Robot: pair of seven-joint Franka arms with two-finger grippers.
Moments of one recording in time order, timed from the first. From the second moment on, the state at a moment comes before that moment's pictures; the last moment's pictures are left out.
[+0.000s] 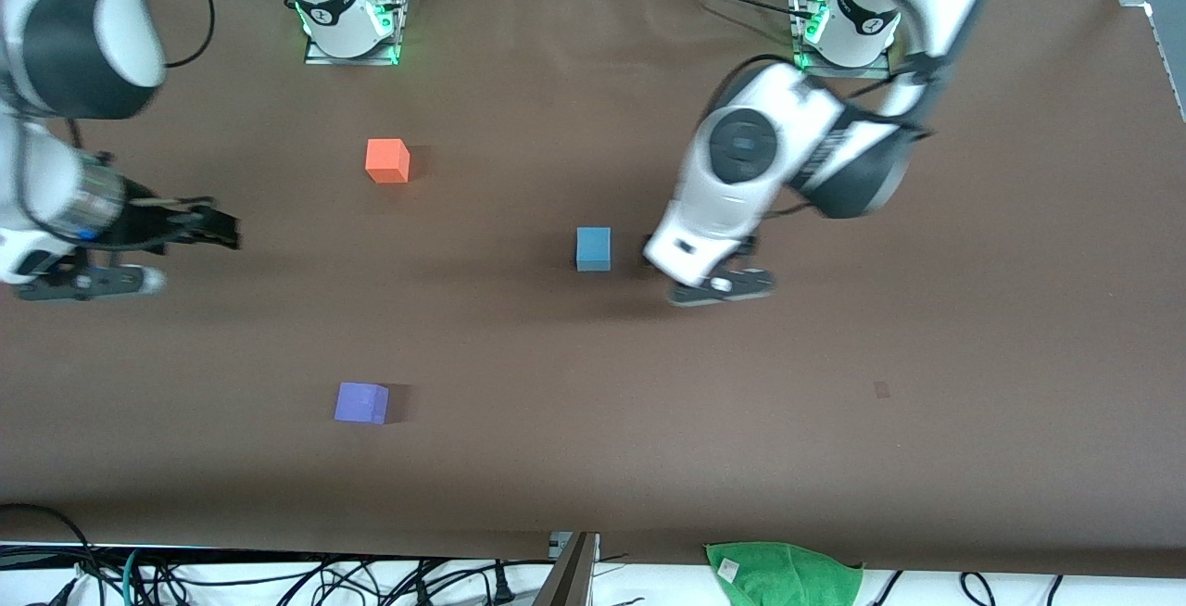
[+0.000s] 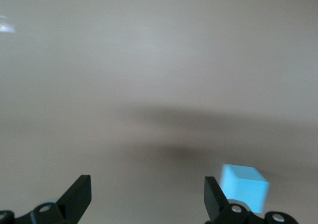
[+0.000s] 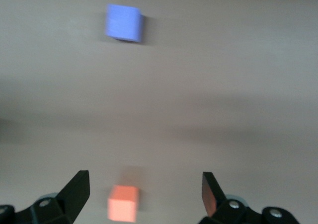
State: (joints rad) left arm -0.16 0.52 -0.40 -1.40 0.18 1.81 -0.74; right arm 0.16 0.29 -0.03 -1.48 0.03 1.69 0.08
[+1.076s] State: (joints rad) left arm 0.09 0.25 -0.16 -1.55 0.10 1.77 -0.24; right arm 0.71 0.68 -0.03 -1.49 0.04 2.31 0.80
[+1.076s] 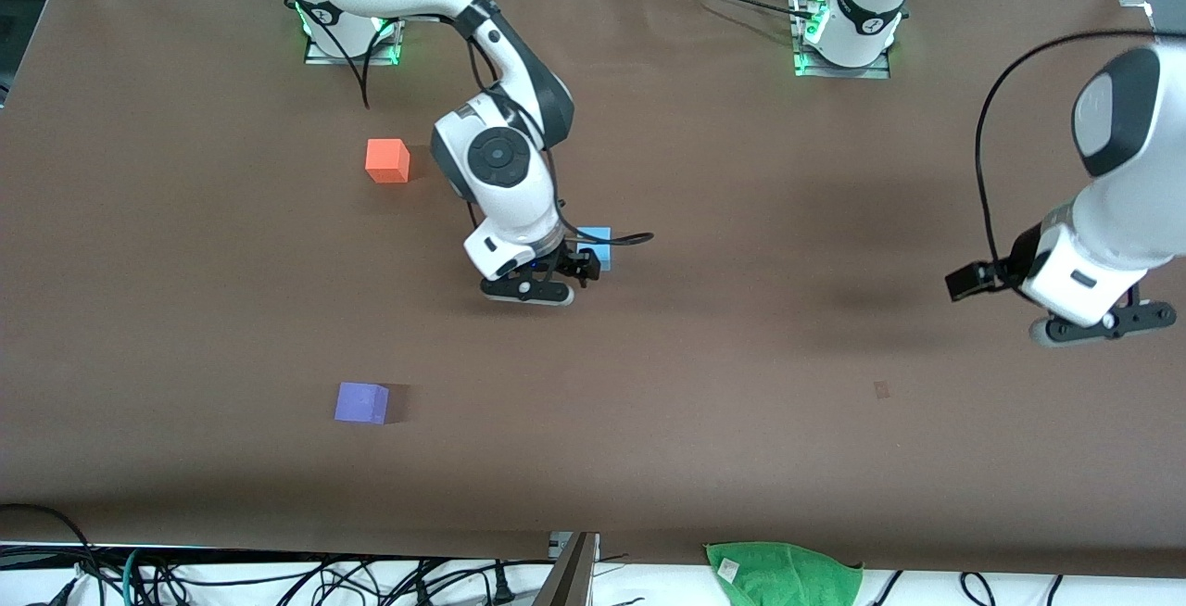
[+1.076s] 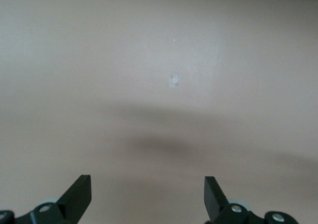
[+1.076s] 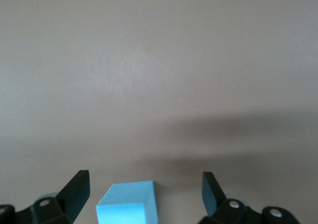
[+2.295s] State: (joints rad) left arm -0.04 -0.01 -0.03 -1.59 0.01 1.52 -0.19; right arm 0.83 0.80 -0.03 -1.49 0.00 2.38 0.84
